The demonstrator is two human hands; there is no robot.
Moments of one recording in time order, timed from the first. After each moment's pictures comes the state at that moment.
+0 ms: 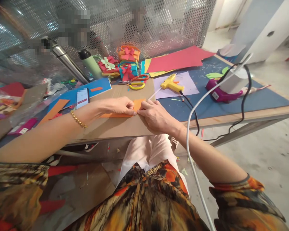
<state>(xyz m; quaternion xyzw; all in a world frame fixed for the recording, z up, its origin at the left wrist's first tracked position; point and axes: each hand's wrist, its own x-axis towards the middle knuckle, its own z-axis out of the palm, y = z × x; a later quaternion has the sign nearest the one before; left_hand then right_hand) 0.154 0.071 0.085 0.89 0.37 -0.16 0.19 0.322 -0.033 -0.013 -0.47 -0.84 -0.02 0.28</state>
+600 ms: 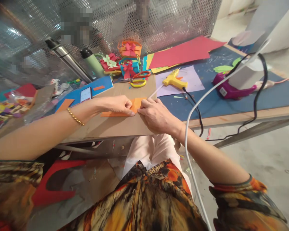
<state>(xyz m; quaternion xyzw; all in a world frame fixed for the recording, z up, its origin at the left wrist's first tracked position) 0.152 0.078 0.083 0.87 0.41 -0.19 0.20 0.323 -0.032 -0.016 -0.46 -0.84 -0.02 0.28</state>
